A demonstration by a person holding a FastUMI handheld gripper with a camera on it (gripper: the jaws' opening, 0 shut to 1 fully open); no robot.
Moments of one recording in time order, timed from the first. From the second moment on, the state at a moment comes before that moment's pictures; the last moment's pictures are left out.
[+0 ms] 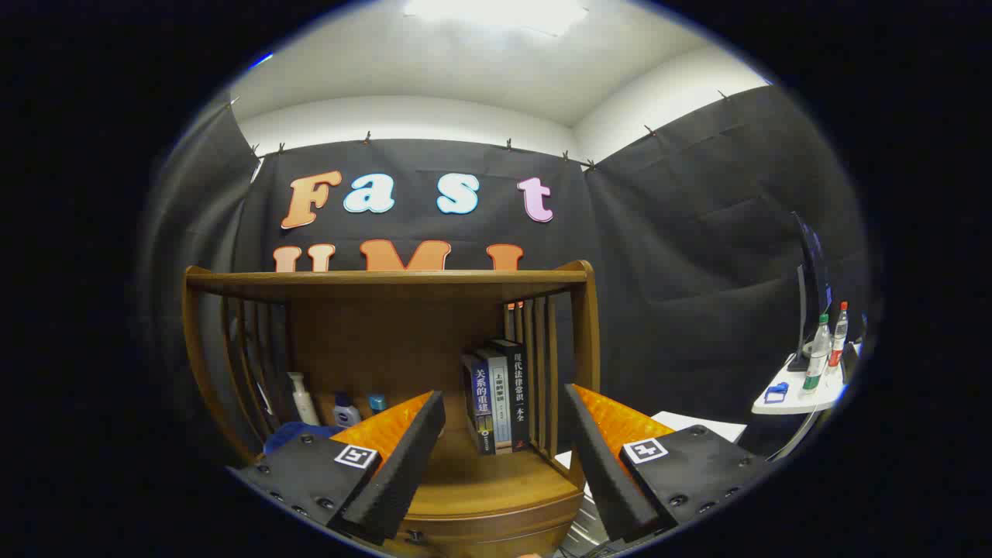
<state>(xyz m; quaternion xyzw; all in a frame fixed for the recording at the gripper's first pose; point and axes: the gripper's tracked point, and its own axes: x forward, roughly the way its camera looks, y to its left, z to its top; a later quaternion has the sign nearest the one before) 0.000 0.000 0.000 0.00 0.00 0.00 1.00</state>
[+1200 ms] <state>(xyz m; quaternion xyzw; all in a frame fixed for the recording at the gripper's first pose) 0.007 0.068 -0.032 -0.02 0.01 0.04 1.00</state>
